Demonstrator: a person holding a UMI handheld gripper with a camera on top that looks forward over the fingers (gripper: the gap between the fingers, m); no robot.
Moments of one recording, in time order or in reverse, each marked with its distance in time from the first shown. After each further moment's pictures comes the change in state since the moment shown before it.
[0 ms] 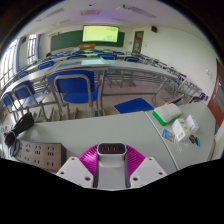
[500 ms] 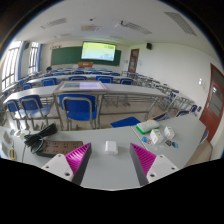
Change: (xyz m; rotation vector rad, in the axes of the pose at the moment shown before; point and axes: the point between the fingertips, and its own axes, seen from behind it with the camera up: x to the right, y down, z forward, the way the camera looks) arm 0.001 -0.026 -0.174 0.216 0.047 -0.002
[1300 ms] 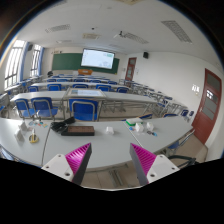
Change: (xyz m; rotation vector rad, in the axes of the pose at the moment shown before) arm -0.004 0.050 -0.273 0.081 0.036 -0.019
